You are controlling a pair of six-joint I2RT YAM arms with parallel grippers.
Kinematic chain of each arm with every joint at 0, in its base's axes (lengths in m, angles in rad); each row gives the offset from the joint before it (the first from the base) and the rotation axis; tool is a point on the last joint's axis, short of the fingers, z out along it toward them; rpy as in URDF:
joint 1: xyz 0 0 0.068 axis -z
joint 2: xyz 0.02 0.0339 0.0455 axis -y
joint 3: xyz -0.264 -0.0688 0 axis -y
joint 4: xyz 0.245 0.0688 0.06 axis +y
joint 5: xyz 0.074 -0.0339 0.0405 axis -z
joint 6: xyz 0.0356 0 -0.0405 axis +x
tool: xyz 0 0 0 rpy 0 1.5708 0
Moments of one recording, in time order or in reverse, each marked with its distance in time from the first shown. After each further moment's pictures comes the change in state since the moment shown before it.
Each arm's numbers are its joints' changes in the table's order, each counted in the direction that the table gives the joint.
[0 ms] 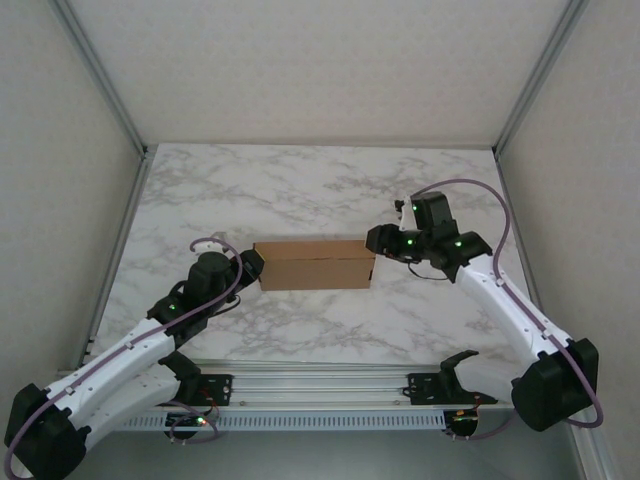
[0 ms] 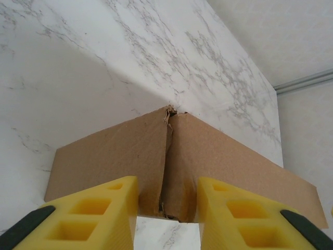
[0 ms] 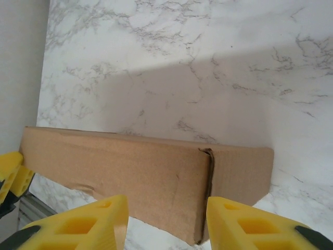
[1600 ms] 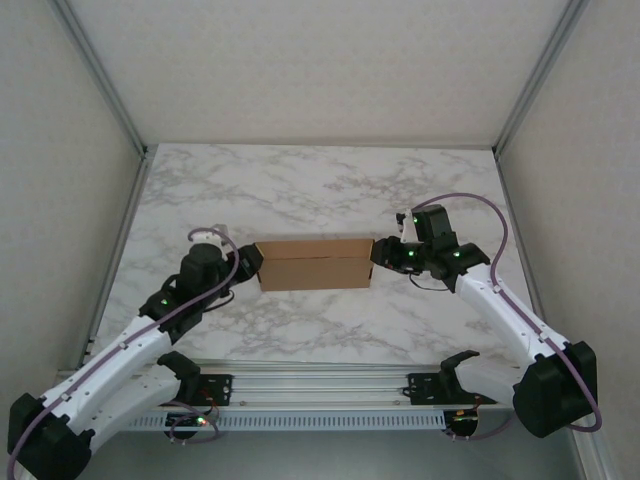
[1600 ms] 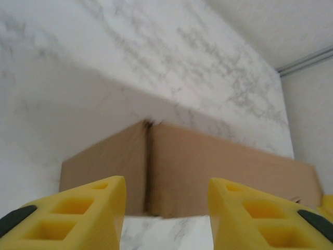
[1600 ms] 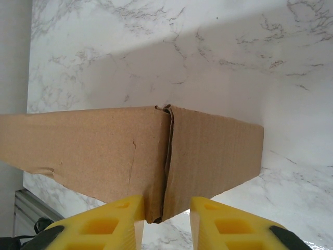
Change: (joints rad) left arm -0.069 0.009 0.048 0.079 0.109 0.139; right arm 0.011 0.023 -0.116 -0.054 -0.023 0.010
